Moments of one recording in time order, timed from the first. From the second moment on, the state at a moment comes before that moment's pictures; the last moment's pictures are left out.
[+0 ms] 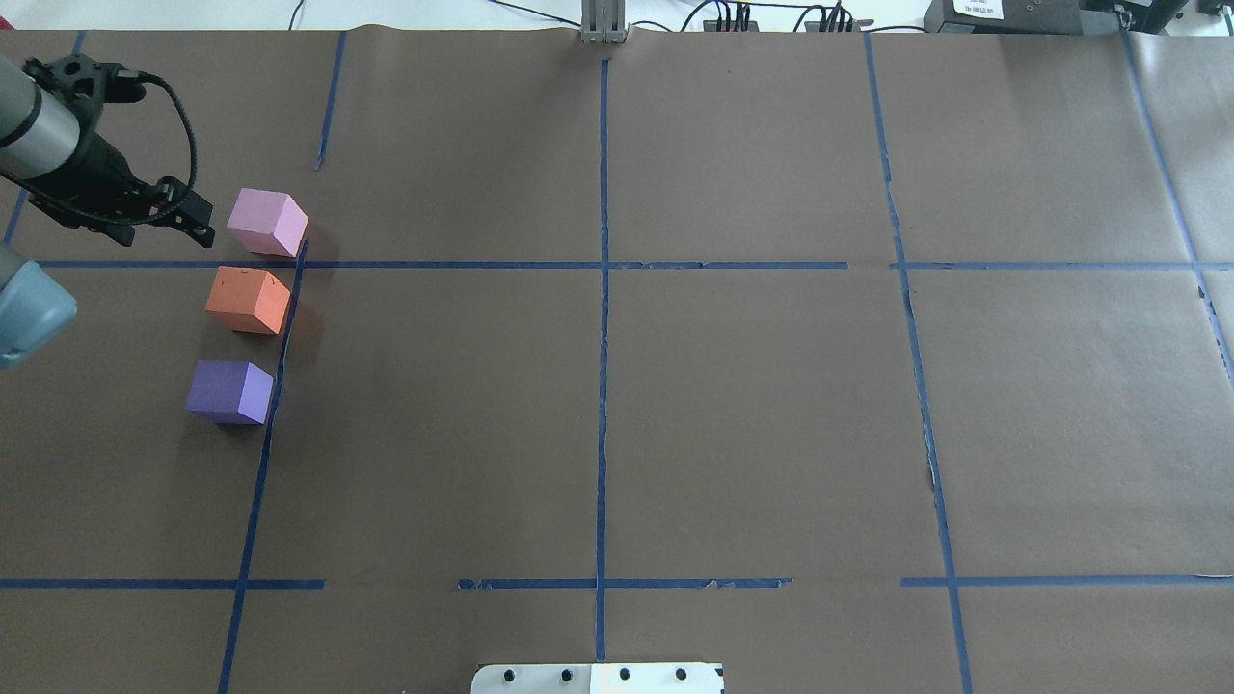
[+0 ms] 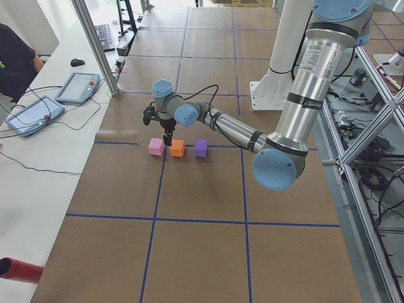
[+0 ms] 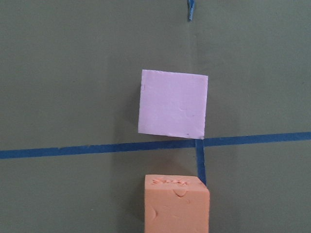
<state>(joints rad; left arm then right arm) -1.08 -1.82 -1.72 -1.72 -2.25 -0.69 1.52 -1.51 1.59 -1.72 2.29 -0.16</state>
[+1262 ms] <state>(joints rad) -1.44 -1.52 -1.62 -1.89 -2.39 -0.21 1.52 -1.51 1.59 -1.72 2.29 -0.16</state>
